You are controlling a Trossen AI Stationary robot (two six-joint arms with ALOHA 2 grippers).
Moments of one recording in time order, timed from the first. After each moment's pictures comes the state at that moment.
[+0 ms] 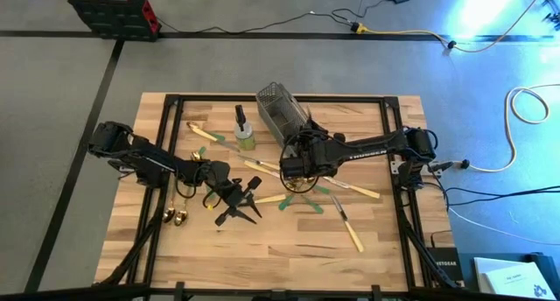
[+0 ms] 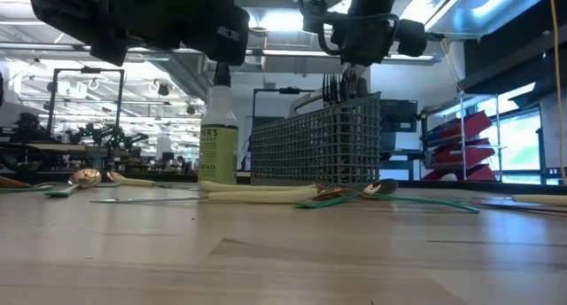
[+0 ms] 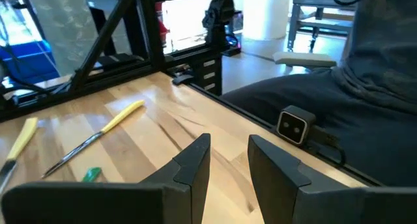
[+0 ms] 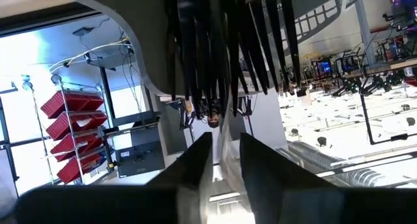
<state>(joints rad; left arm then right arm) -0.17 1.50 0.55 0.76 0.49 0.20 0.09 1.88 1.59 -1.28 1.20 -1.28</state>
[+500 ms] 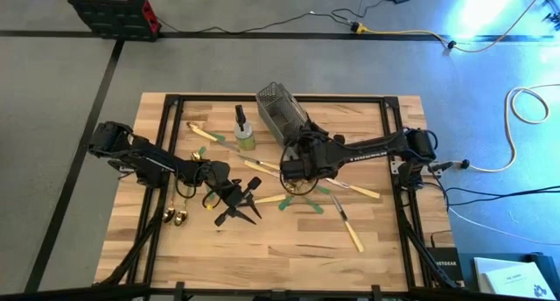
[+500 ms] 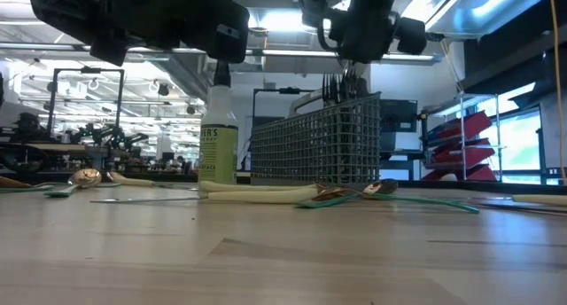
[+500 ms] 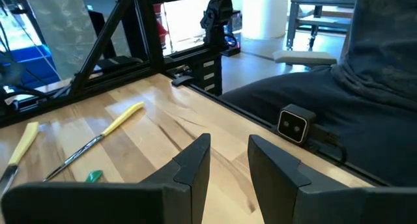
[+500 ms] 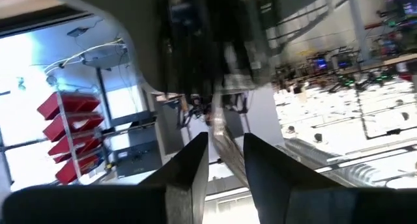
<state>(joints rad) -0.17 1.50 0.55 0.77 0.49 0.21 0.14 1.88 1.62 -1.29 1.20 -1.26</state>
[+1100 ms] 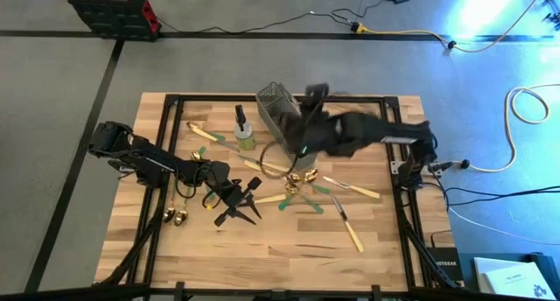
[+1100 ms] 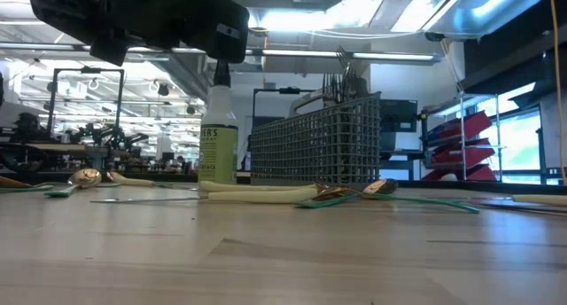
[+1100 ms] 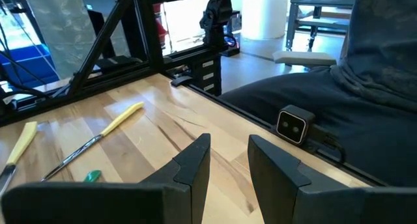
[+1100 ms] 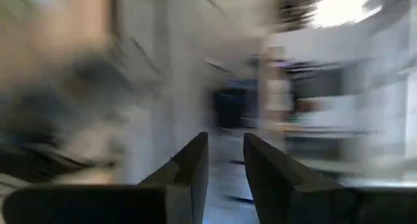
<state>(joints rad) -0.18 1.50 0.55 0.77 0.49 0.21 0.09 1.87 2.31 -1.41 0.90 -0.26</state>
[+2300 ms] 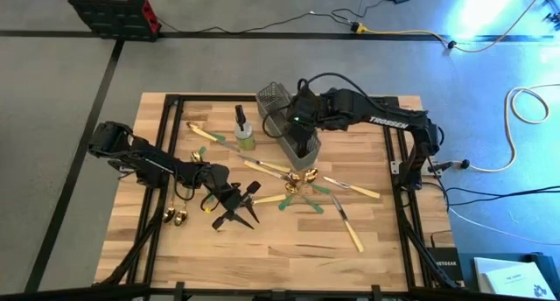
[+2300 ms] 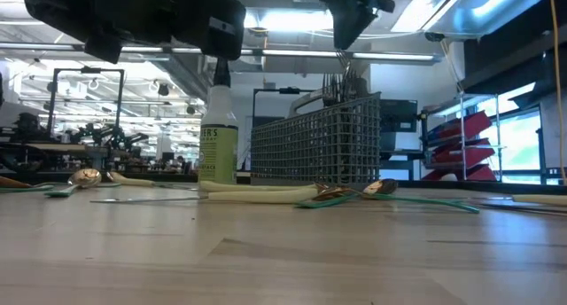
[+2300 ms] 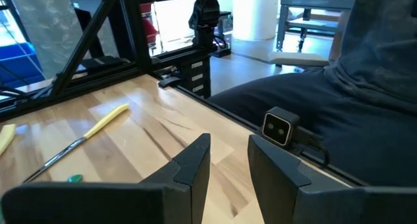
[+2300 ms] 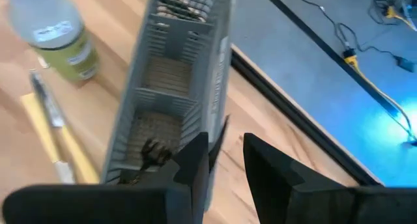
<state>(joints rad) -0.22 1.50 0.55 0.77 0.49 0.19 -0.13 1.82 1.98 -1.38 0.55 0.58</state>
